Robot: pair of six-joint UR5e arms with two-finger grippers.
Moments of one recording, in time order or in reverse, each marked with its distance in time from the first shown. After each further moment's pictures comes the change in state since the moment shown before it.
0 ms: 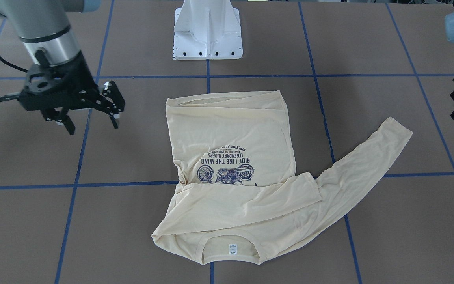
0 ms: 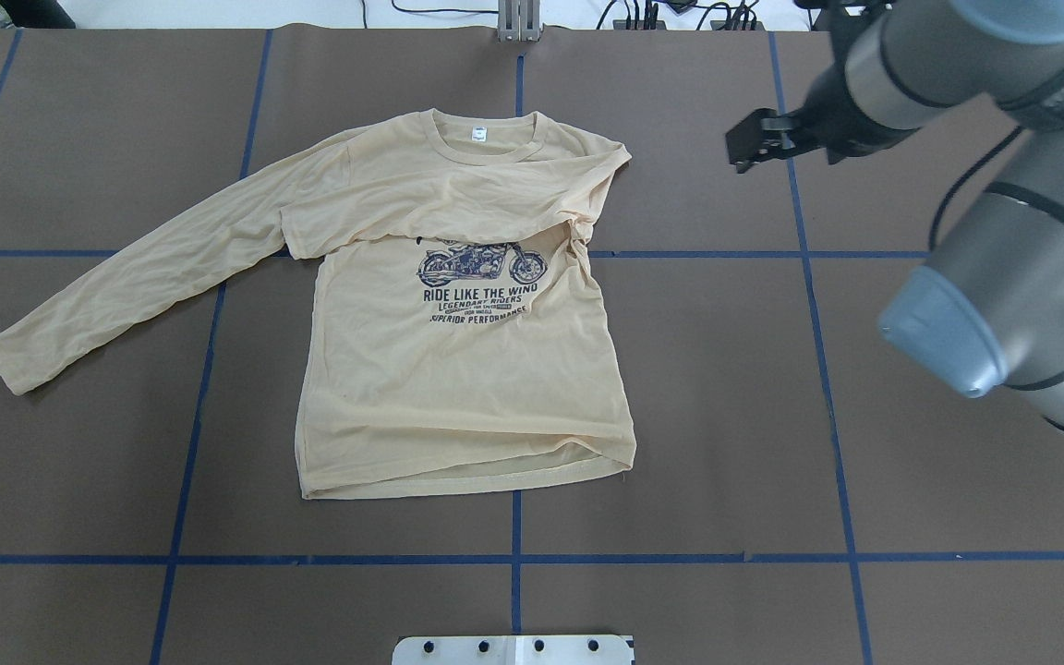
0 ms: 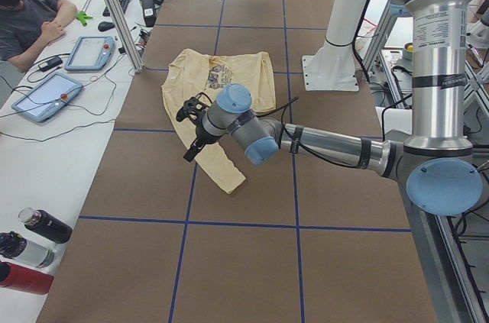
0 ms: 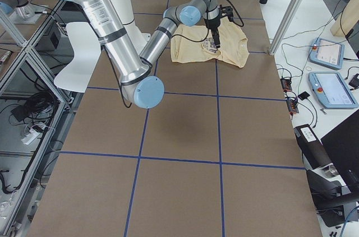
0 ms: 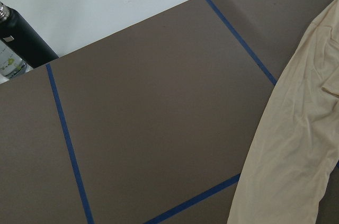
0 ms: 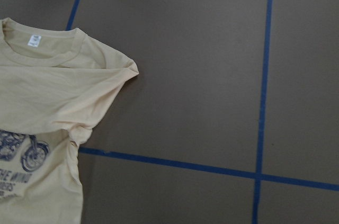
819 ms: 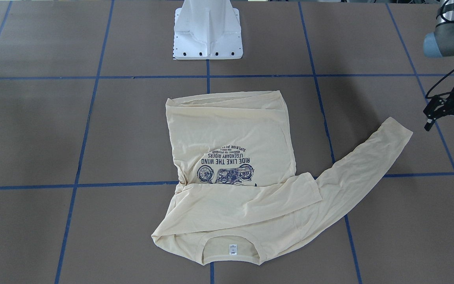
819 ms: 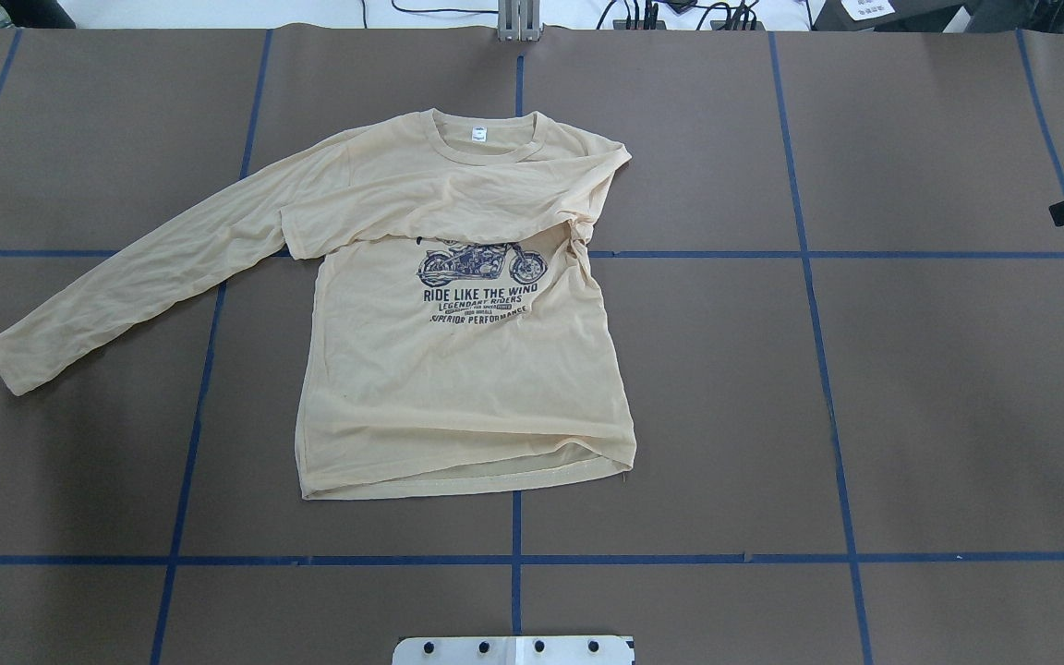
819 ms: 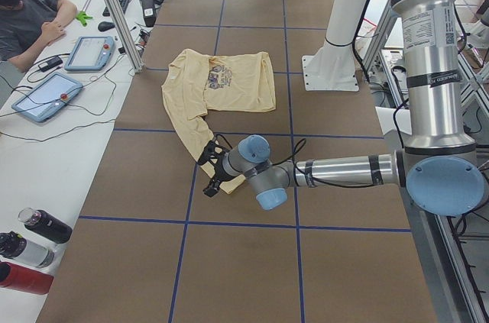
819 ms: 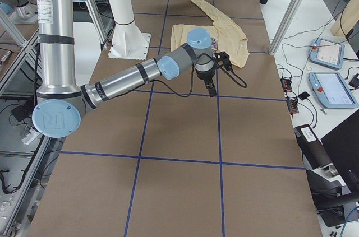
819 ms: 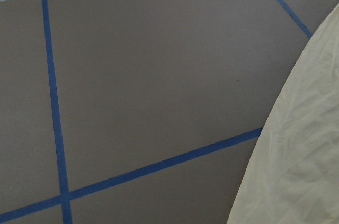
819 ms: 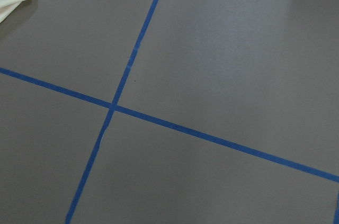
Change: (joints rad) left arm 0.211 0.058 0.309 -0.461 0.190 -0.260; right arm 0.364 -0.465 -0.019 0.297 0.314 -0.485
